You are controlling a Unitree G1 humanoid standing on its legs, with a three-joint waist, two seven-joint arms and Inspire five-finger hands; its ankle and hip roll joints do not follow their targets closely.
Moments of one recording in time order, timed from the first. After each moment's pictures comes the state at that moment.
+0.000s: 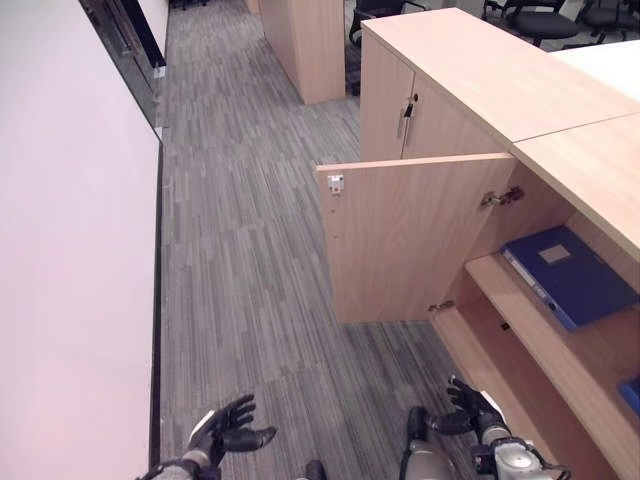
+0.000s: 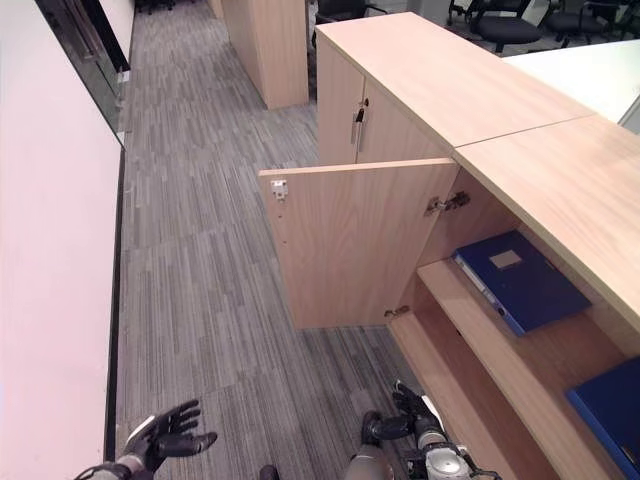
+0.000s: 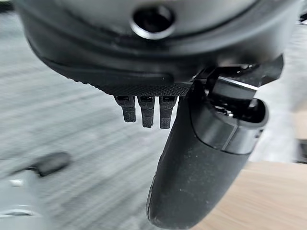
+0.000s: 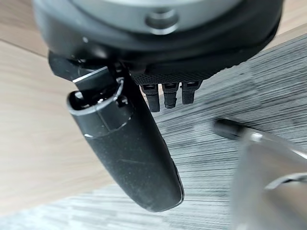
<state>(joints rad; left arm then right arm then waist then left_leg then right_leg) 0.24 0.45 -0.12 0.66 -0.35 -0.02 -0.19 0.10 -0.35 0.14 0.71 0.16 -0.01 -0.03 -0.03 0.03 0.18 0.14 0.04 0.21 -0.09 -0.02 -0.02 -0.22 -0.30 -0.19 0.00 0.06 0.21</state>
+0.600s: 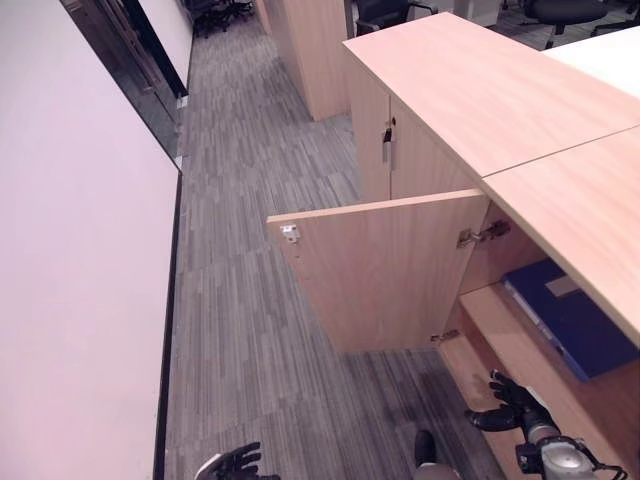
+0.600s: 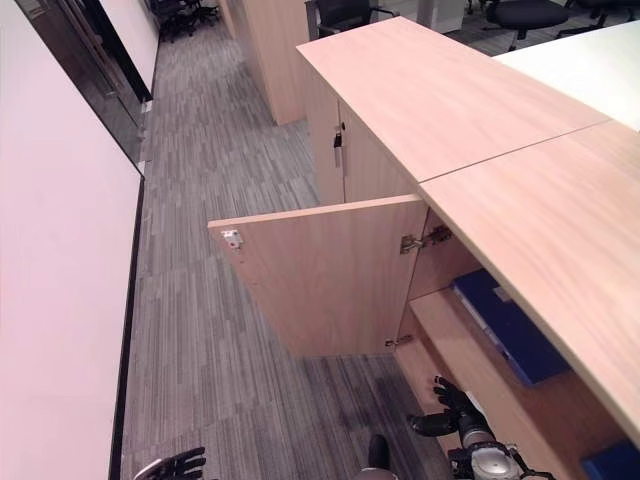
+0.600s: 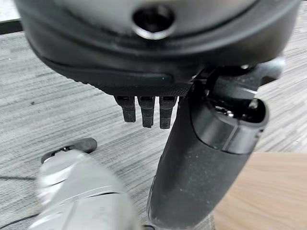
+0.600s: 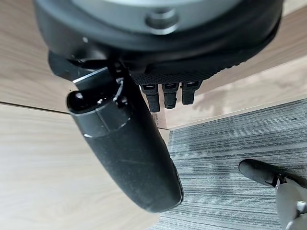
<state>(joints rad) 0.17 0.38 -0.12 1.00 -0.23 -0.10 -0.30 0.12 -0.50 0.04 0.68 0.16 -0.06 0.02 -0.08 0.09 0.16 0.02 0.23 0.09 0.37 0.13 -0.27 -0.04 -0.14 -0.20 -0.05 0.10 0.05</state>
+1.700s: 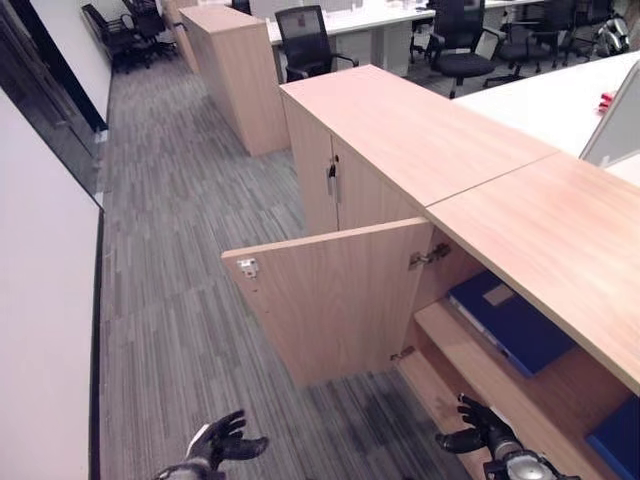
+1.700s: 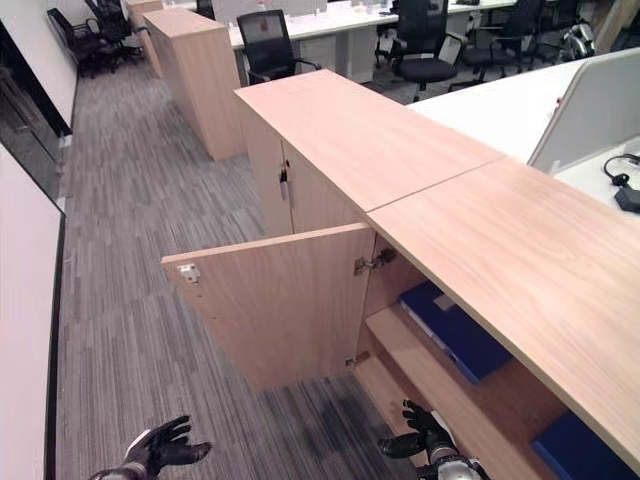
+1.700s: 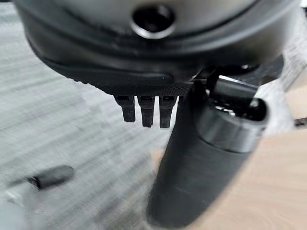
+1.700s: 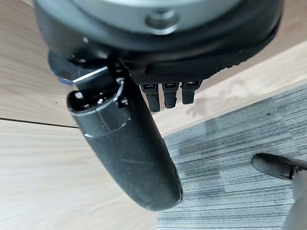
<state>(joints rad) 0.08 0.33 -0.14 0.87 -0.27 -0.07 -0.09 0.11 -0.40 0.19 0.75 0.16 -0.03 -0.01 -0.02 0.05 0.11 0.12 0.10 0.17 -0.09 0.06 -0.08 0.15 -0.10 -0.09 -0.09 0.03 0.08</state>
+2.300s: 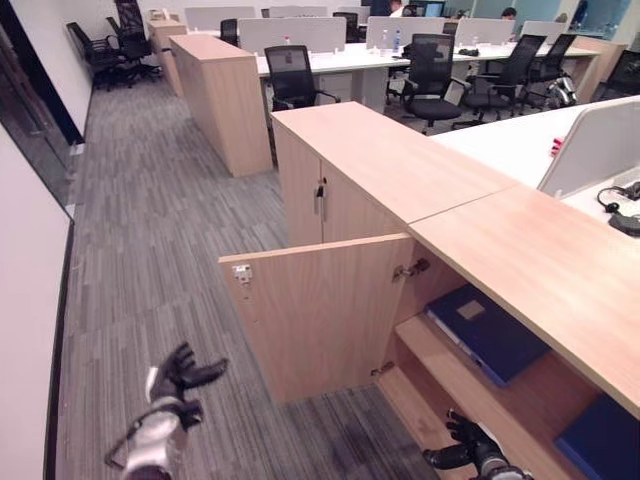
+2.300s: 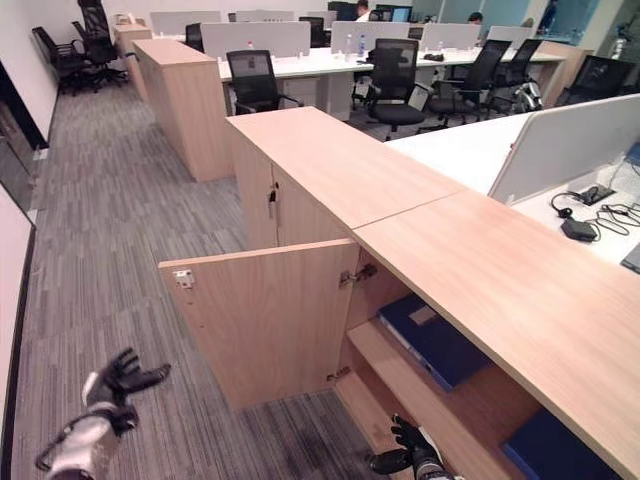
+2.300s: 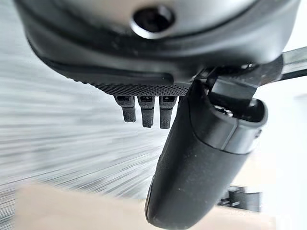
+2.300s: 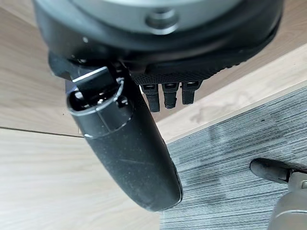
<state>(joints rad) -0.17 0.51 0.11 0.91 -0.50 -0.14 0.12 0.16 -0.35 0.22 0.75 0.16 -0.04 -0.05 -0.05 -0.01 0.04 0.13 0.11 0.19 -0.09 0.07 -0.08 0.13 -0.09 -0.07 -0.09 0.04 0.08</state>
